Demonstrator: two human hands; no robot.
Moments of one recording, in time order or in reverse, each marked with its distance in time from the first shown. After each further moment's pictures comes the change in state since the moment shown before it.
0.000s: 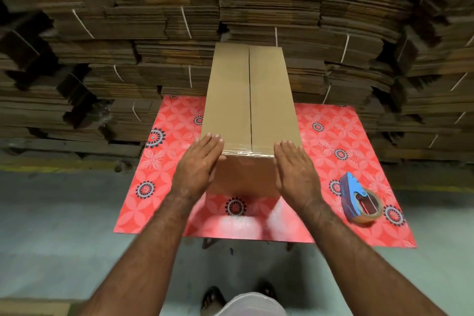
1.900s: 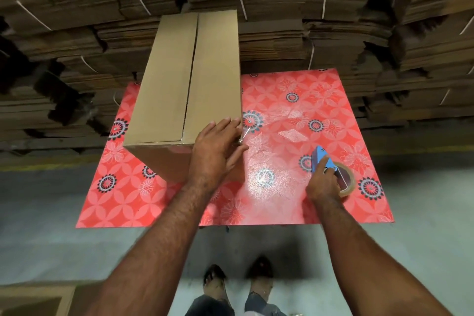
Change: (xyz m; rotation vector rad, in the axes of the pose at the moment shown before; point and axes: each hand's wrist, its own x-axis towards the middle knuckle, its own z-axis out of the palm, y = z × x) left_hand 0.071 0.176 0.070 -0.097 -0.103 -0.112; right_hand -0.102 0.189 0.048 0.038 -0.716 0.765
